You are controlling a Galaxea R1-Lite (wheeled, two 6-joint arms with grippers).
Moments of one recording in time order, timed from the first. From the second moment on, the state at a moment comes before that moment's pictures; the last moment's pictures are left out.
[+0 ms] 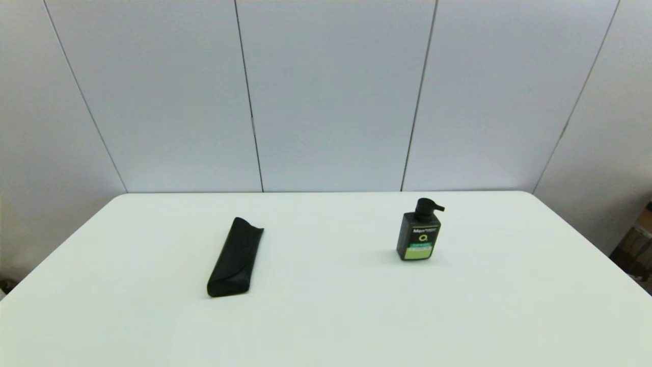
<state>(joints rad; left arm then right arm) 0.00 0.00 0.00 -0.01 -0.01 0.07 0.00 0.00 0.00 0.00 0.03 -0.02</state>
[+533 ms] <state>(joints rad) 0.00 0.00 0.00 -0.01 -0.01 0.03 0.00 0.00 0.00 0.00 0.03 -0.02</state>
